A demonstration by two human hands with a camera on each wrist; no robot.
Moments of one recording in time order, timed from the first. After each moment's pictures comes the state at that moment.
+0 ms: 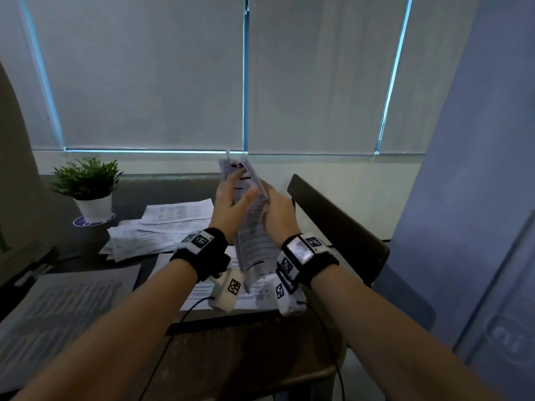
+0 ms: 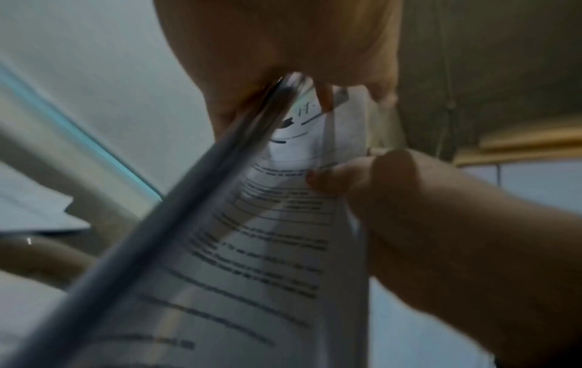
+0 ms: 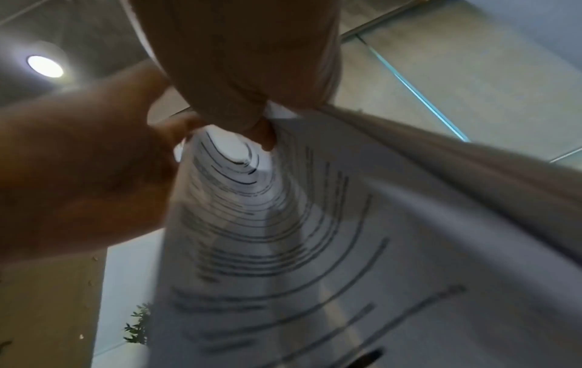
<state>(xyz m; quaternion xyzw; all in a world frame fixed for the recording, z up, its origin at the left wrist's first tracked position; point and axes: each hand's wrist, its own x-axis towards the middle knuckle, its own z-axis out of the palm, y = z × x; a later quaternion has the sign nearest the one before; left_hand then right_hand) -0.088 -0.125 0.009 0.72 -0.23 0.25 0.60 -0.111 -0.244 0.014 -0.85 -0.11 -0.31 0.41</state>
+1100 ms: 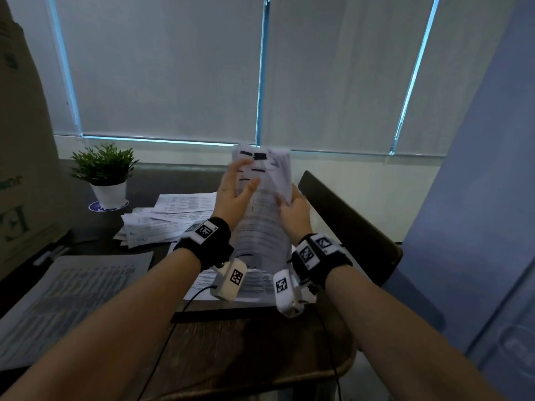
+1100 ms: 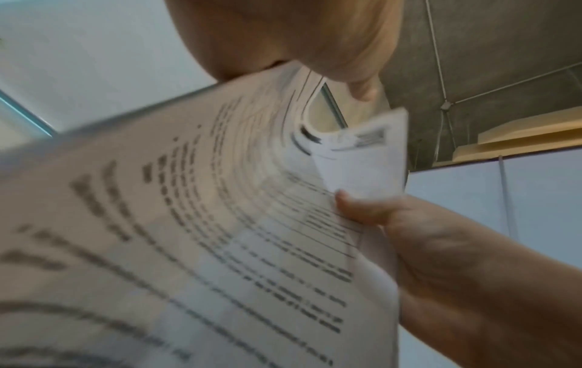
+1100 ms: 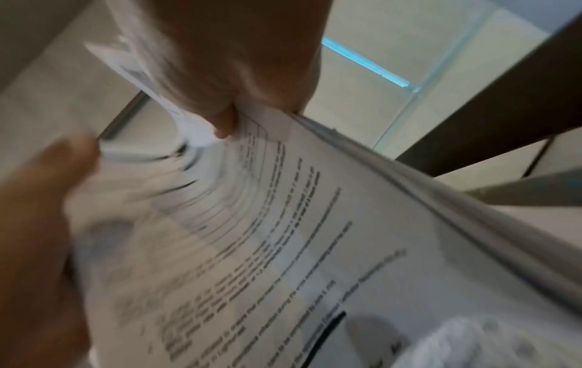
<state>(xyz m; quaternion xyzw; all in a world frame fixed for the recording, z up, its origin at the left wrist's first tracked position) -0.096 -0.104 0.016 0.69 -0.25 0.28 0.61 -0.098 -0.247 -0.002 -0.76 -0.07 -0.26 0.59</state>
